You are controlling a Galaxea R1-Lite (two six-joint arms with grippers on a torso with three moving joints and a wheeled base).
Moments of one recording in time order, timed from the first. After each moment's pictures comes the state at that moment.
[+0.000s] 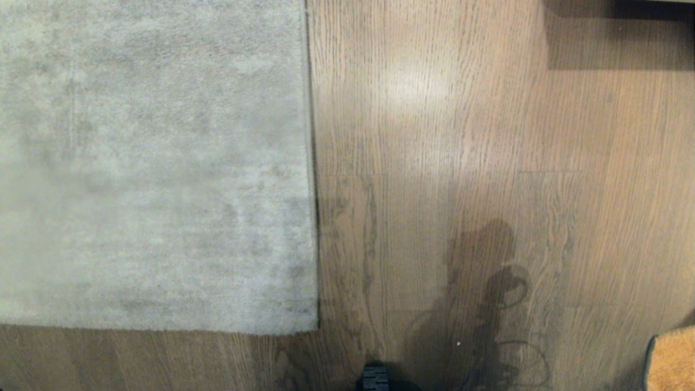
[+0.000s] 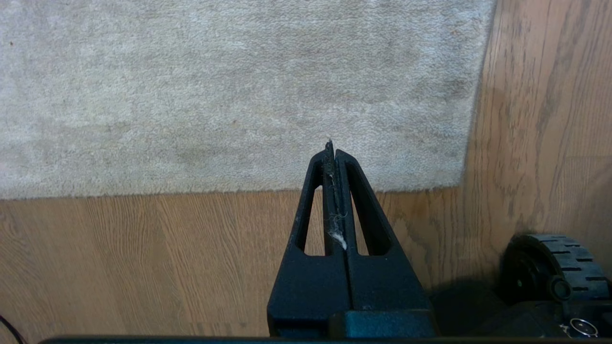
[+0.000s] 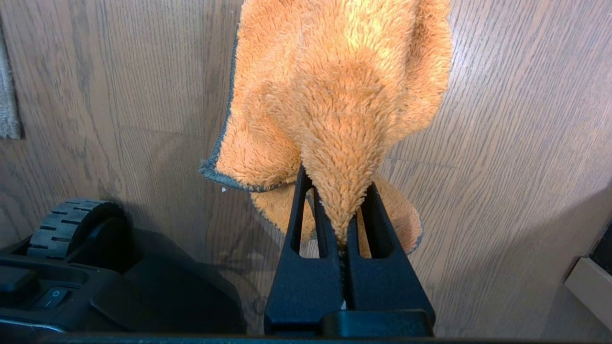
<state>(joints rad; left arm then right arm) 0.00 0.00 0.00 0.00 -0.01 0.02 0.00 0.00 0.00 0.00 0.06 -0.13</state>
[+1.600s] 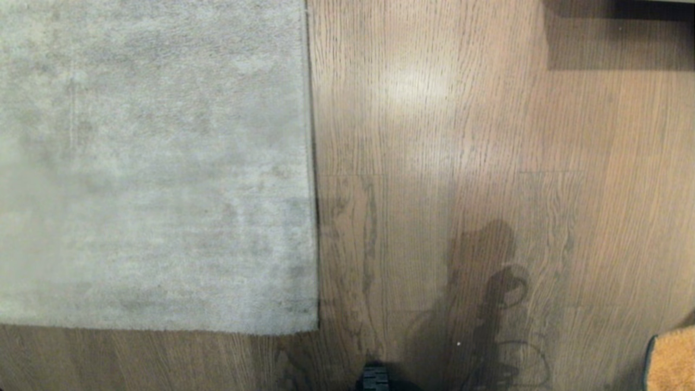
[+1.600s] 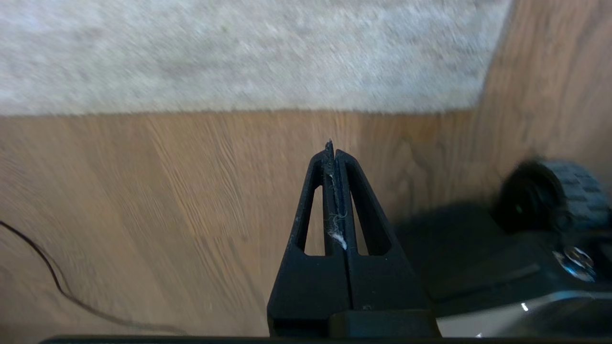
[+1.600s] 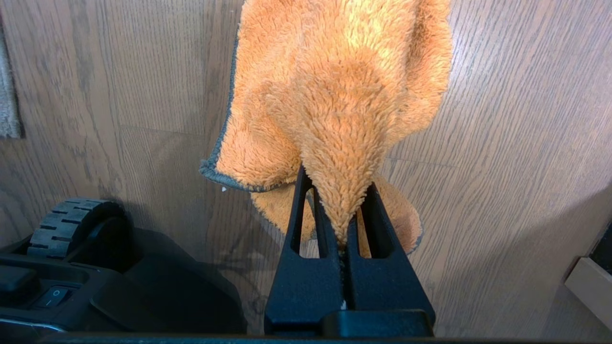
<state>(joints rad) 0.03 0.25 -0.07 0.11 -0.02 0.02 0.00 0.00 0.00 0.00 0.06 -0.13</state>
